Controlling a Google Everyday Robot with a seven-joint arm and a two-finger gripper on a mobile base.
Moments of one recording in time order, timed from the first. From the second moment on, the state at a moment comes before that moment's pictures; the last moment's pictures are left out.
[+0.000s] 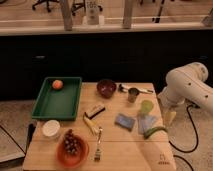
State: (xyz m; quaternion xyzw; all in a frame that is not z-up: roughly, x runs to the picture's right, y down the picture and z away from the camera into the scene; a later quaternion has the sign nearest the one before) arm 0.292 0.110 0.681 -0.28 0.02 0.03 0.96
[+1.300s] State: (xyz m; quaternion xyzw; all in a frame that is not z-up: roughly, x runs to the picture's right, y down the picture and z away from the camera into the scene) arm 0.230 0.136 0.714 -0.27 0.01 -0.03 0.96
